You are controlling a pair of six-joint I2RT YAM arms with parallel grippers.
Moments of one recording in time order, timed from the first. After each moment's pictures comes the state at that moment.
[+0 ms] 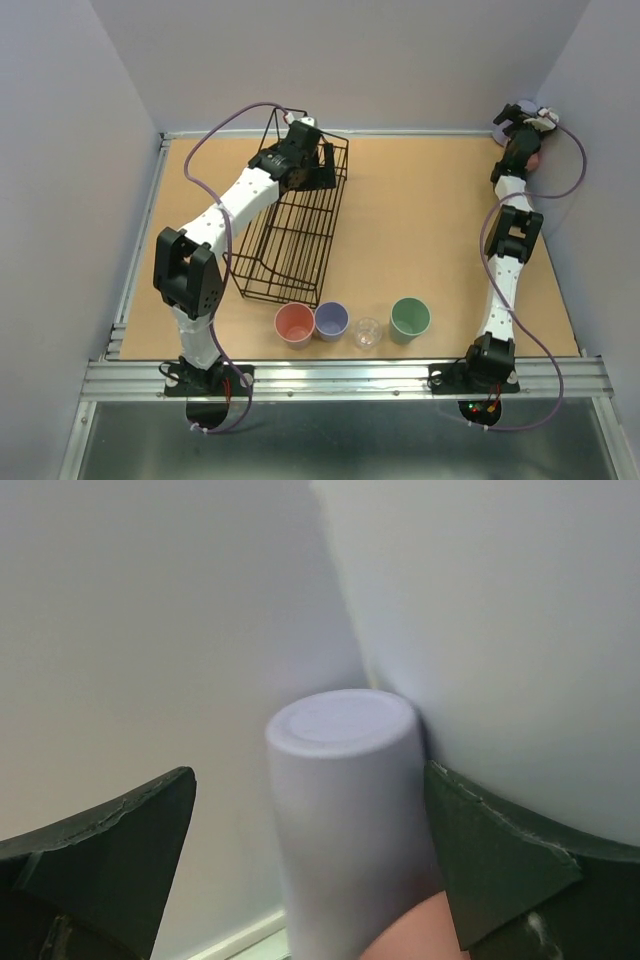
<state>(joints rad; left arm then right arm) -0.57 1.81 1.70 -0.67 -0.18 -0.49 -0.32 3.01 2.64 0.70 0.11 0.27</state>
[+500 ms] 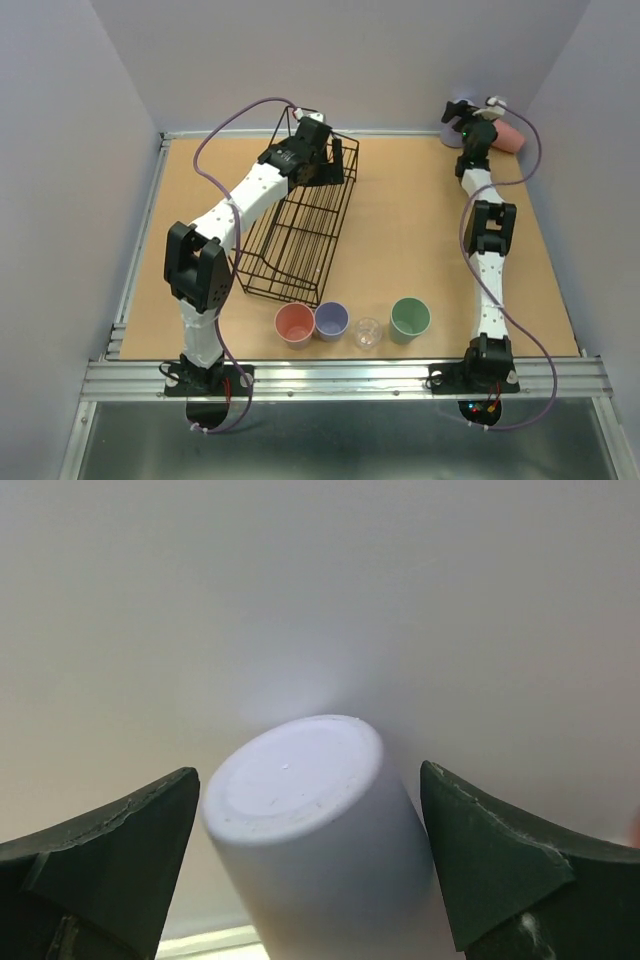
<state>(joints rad) -0.59 1.90 1.81 -0.69 -0.19 -0.49 -0.18 2.98 2.60 0.65 -0.06 0.34</state>
